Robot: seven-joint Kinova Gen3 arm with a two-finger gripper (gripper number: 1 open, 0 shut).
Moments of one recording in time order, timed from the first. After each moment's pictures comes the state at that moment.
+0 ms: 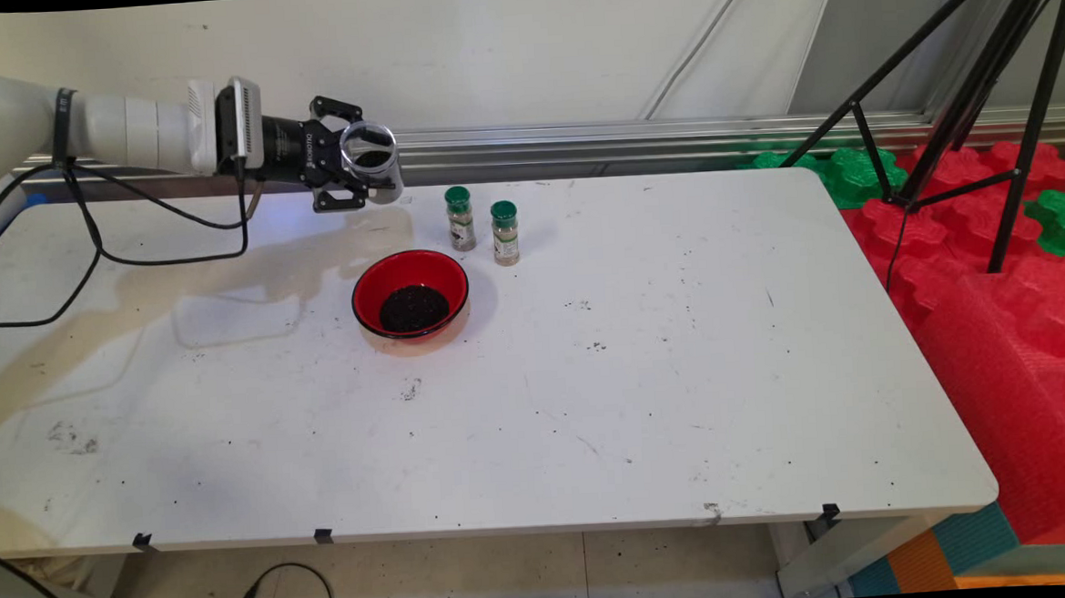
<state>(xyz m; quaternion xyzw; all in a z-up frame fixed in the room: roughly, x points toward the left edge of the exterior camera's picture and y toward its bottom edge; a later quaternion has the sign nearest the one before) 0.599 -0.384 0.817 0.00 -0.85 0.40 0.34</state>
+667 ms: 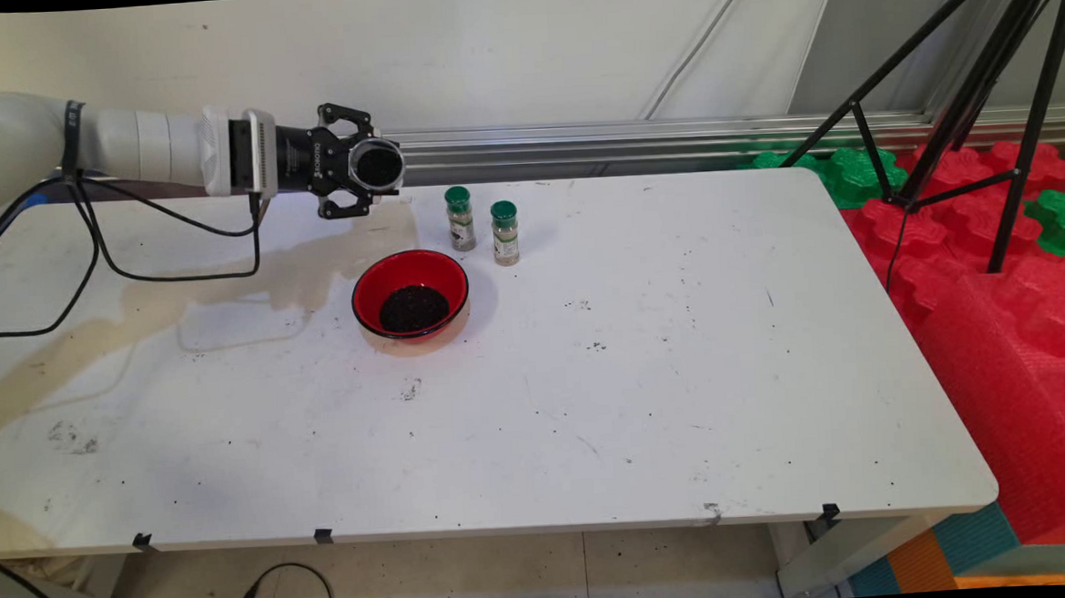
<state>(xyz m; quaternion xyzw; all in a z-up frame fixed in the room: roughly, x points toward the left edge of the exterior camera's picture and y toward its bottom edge) 0.585 -0.378 0.807 -0.08 -0.85 0.45 0.28</state>
